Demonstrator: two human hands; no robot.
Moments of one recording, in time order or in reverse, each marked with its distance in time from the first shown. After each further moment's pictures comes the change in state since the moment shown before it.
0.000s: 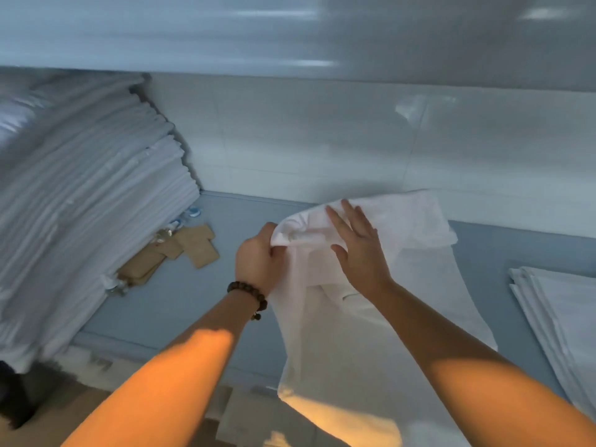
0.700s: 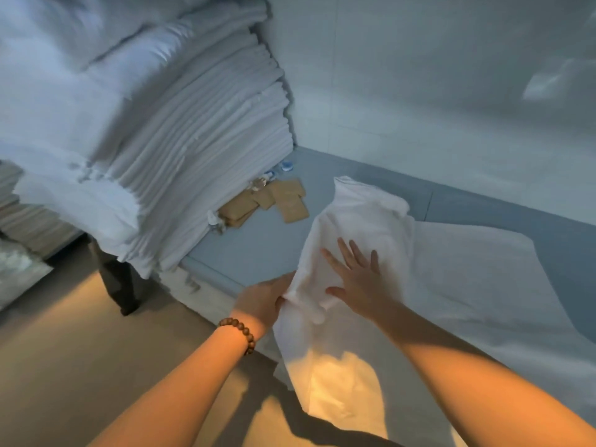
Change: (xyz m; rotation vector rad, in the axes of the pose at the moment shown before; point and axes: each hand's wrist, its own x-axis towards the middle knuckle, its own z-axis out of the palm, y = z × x) left_hand -0.134 -0.153 -0.108 0.390 -0.532 -0.274; right_hand -0.029 -0.076 0.192 -0.353 -0.603 -0.250
